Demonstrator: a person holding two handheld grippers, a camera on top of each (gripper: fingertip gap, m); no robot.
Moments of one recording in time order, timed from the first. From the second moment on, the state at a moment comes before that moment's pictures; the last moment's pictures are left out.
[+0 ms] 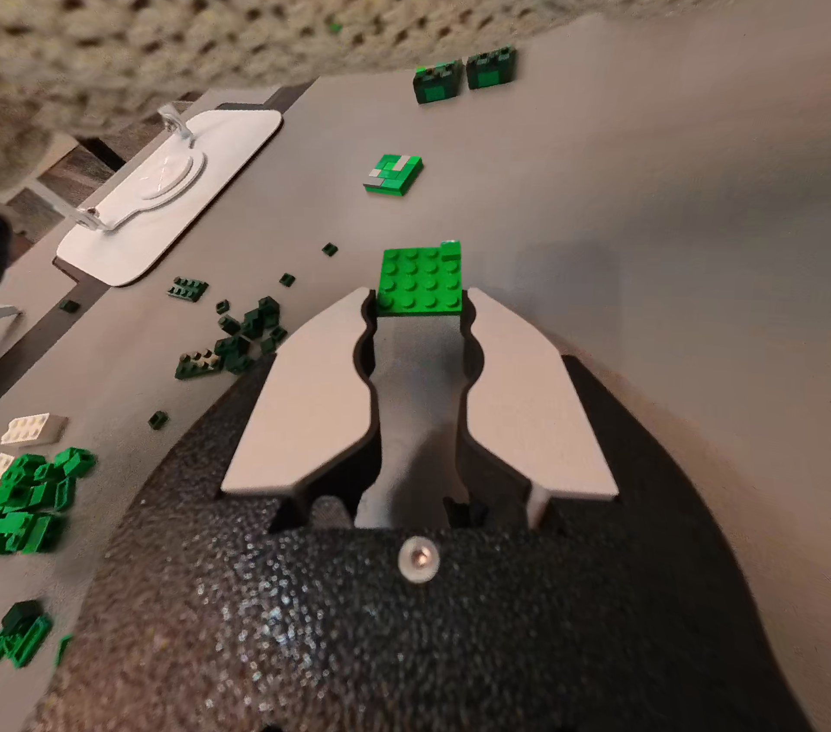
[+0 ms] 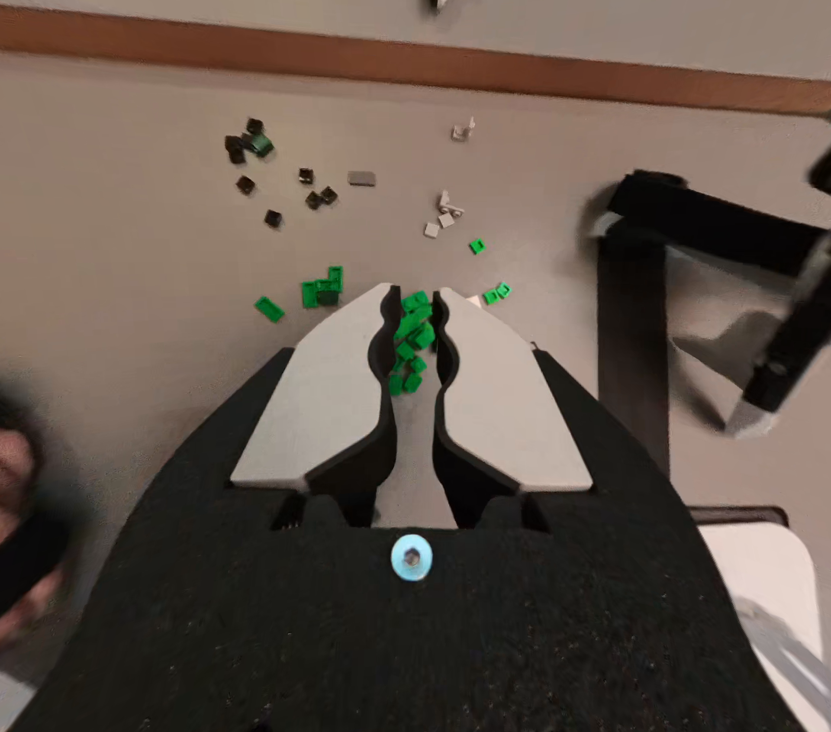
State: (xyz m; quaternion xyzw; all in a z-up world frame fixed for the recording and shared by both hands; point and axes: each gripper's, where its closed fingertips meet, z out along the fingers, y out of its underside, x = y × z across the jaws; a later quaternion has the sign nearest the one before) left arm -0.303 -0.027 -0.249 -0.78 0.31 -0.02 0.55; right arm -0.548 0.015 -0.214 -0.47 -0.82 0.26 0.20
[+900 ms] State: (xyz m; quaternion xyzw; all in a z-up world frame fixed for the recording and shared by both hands) left arm -0.305 -0.025 -0.254 -0.78 0.30 -0.03 0.54; right arm -0.599 0.014 -0.290 -0.64 -0.77 0.05 0.03
